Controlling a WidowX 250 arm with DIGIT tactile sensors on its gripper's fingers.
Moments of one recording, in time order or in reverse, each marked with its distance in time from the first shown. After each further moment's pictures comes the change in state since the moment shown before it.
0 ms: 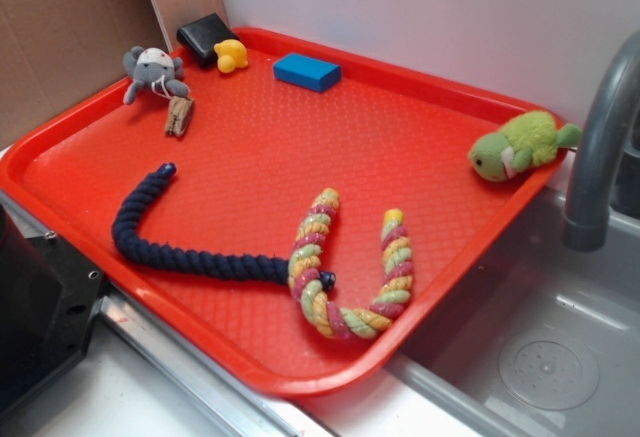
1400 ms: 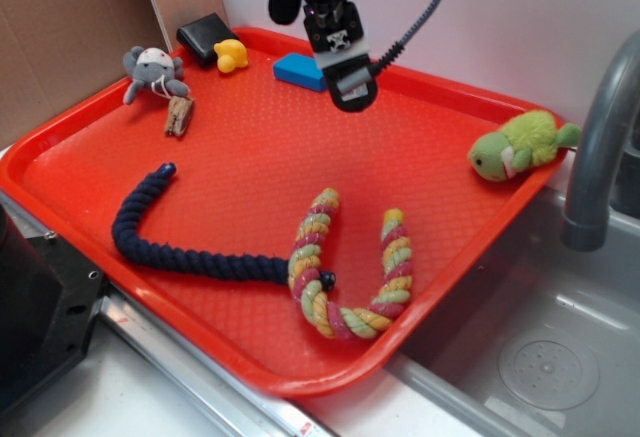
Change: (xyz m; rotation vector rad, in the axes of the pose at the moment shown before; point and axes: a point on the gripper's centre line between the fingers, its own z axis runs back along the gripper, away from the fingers) arm 0.128 -0.083 -0.124 -0.031 -0.136 -0.610
